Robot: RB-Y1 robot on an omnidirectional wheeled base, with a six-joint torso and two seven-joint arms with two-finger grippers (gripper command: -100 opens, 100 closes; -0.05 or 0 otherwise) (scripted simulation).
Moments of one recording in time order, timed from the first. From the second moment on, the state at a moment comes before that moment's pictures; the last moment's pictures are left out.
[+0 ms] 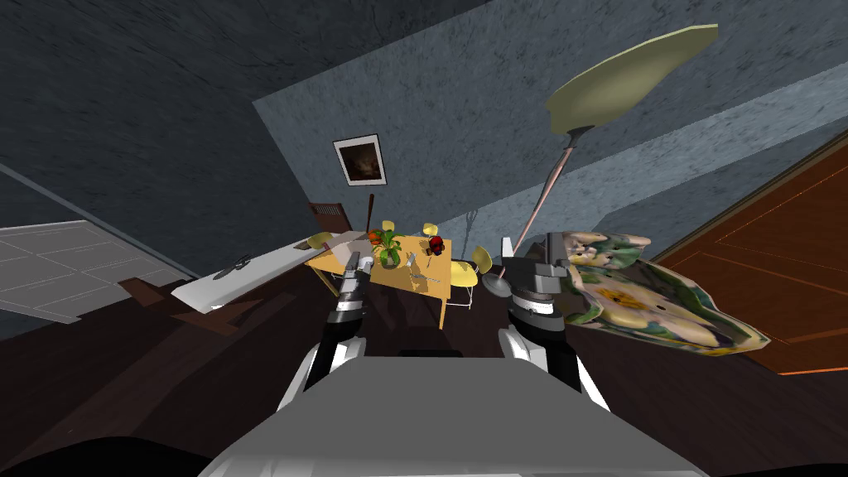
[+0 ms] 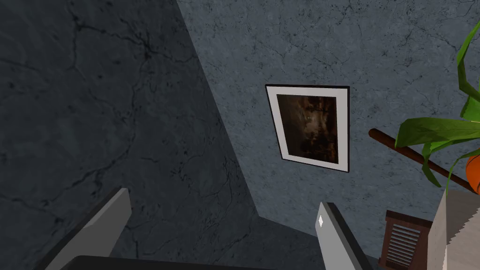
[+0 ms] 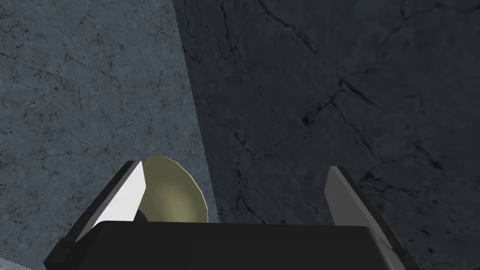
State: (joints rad) left arm 0.55 0.05 -0.05 -2.26 -0.09 -0.37 0.01; right arm 0.50 -0.01 0.06 -2.39 0.08 -0.63 -0.15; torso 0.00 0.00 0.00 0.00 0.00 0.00
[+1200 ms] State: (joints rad) left arm 0.35 0.13 -0.02 -1.99 -0.11 -0.13 0.00; right arm 0.50 -0.01 0.06 -2.39 0.08 -0.63 -0.15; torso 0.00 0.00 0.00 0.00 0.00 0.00
